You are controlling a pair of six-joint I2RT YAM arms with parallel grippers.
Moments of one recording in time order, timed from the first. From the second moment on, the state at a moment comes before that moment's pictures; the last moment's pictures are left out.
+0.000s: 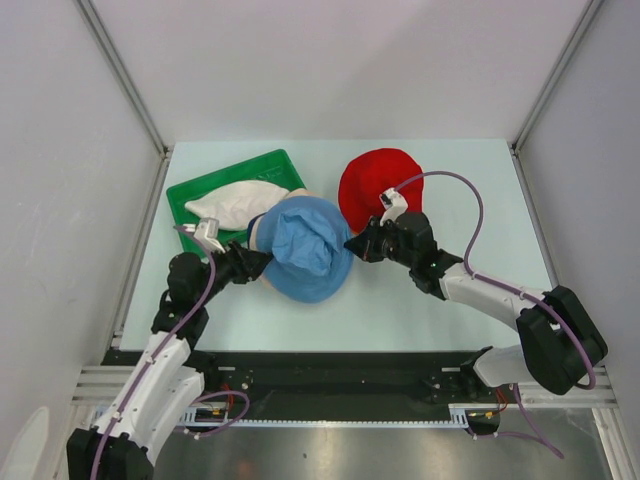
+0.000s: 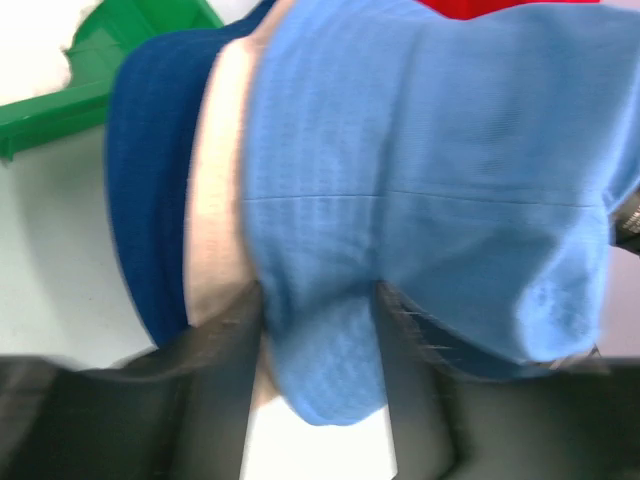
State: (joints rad) left arm -0.19 0.65 0.35 0.09 0.40 -0.60; right arm 0.62 1.36 0.71 0.31 -0.21 0.61
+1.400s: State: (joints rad) left arm -0.18 1.07 0.56 0.16 0.09 -0.43; right arm 0.76 1.42 0.86 0.09 0.05 0.51
